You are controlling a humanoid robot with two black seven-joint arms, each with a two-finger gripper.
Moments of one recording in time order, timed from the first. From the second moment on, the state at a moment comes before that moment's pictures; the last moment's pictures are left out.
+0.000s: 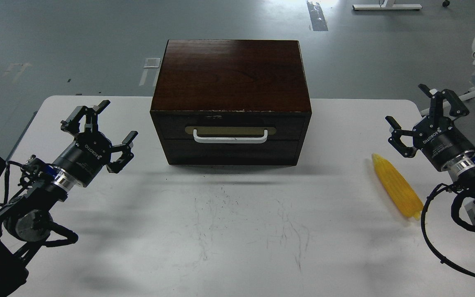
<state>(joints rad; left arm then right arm) -0.28 0.47 -1.01 -1.06 0.32 -0.49 -0.35 0.38 -0.58 0.95 0.95 -0.16 0.49 0.27</state>
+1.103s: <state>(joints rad) -0.31 0.61 -1.00 -1.07 0.50 -0.49 -0.49 0.41 -0.64 0.91 0.96 -0.17 0.49 0.29</state>
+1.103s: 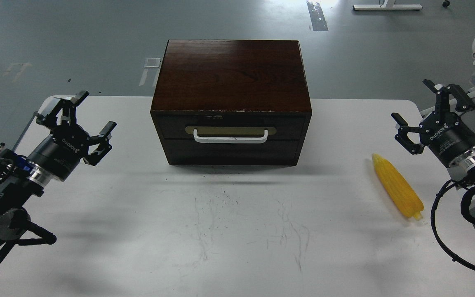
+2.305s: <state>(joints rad) -1.37 0.60 -0.22 -1.44 1.92 -0.49 -0.49 0.42 -0.65 0.91 0.96 -0.18 0.49 0.30</state>
